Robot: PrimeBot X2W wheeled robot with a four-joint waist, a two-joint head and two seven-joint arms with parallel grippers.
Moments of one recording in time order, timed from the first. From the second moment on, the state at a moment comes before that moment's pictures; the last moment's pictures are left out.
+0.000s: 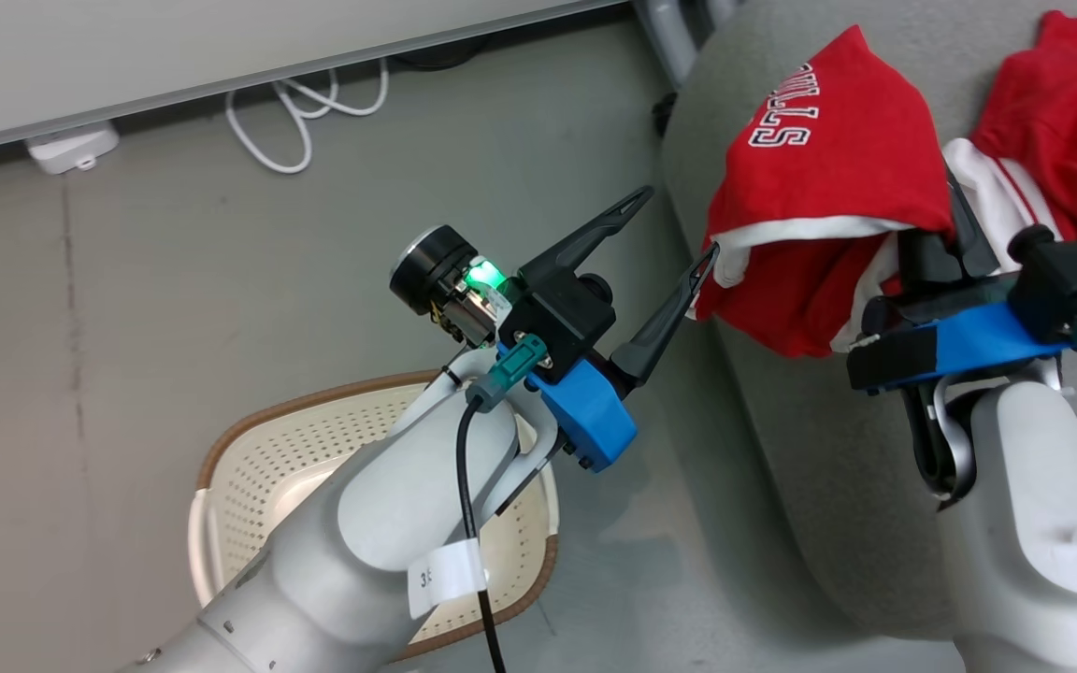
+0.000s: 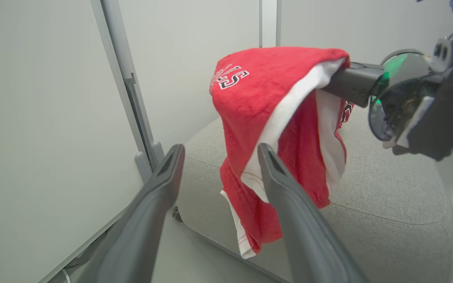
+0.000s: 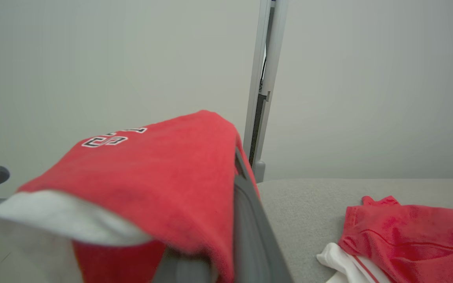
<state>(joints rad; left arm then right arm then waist) -0.81 0.07 -0.88 0.56 -0.39 -0.09 -0.26 -0.56 -0.05 -0.04 0.33 0.02 0.13 -0.26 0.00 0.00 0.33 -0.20</state>
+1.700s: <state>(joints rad) -0.90 0.12 -0.87 0.50 -0.27 -0.10 -0.24 -1.00 -0.28 -0.40 0.19 0.02 0.13 -0.26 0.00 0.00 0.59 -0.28</state>
